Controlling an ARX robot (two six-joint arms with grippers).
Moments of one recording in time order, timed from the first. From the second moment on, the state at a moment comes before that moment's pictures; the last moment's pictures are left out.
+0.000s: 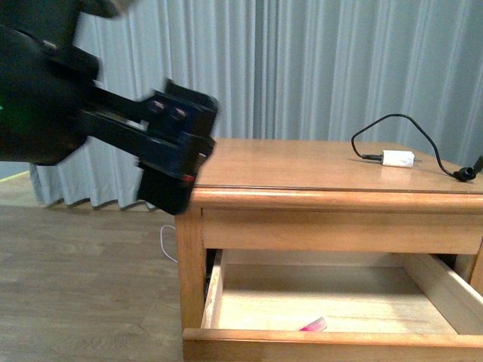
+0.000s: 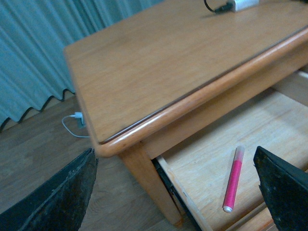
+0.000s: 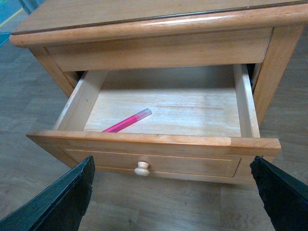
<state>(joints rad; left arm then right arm) -0.44 1.24 0.79 0.33 -0.05 0.26 0.05 0.69 0.47 -0.14 -0.17 0.12</state>
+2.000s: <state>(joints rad) 0.00 0.00 0.02 0.00 0.00 0.00 0.05 0.69 0.47 -0.14 -0.17 0.12</state>
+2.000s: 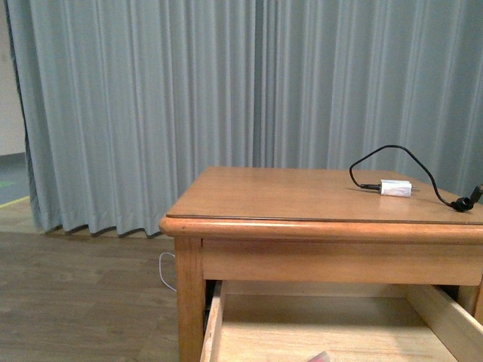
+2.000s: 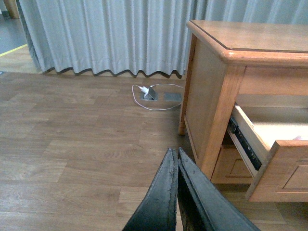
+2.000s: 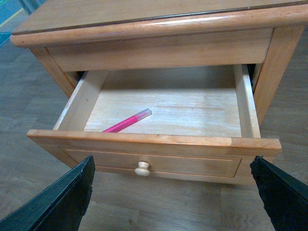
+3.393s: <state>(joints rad) 0.00 0.00 0.02 0.00 0.00 0.00 0.04 1.62 0.72 0.12 0.00 0.05</state>
